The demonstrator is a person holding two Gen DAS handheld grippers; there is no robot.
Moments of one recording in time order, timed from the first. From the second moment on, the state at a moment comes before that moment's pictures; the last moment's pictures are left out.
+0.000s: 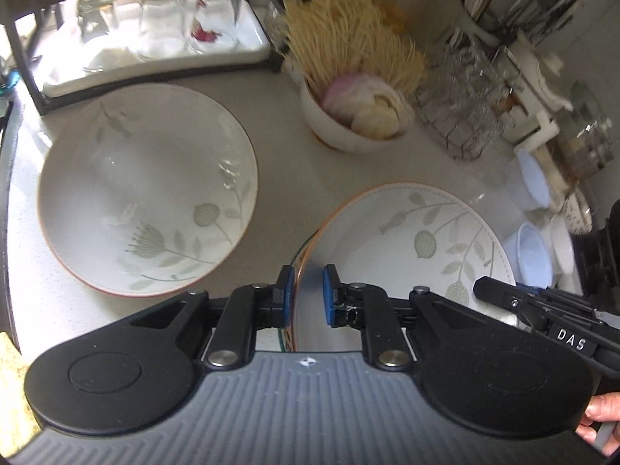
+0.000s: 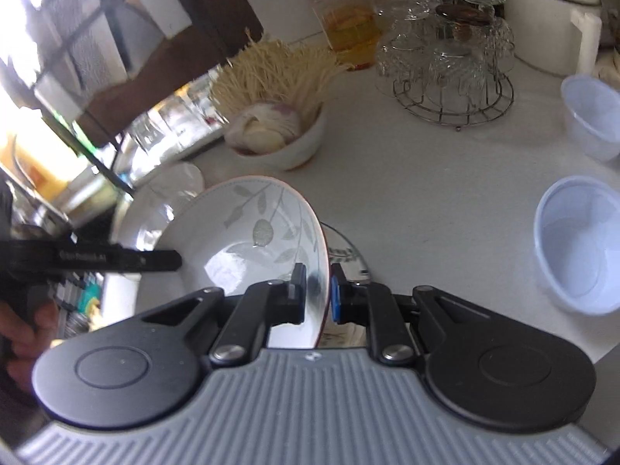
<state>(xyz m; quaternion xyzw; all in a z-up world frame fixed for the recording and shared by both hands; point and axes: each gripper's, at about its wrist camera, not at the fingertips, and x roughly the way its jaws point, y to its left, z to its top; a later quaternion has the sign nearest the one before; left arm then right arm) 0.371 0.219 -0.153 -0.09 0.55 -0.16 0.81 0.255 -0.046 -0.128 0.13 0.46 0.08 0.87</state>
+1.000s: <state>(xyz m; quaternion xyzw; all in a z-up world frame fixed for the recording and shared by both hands) 0.396 0.164 -0.183 0.00 0.61 -0.16 0.78 0.265 -0.069 -0.166 0.14 0.44 0.06 0.88</state>
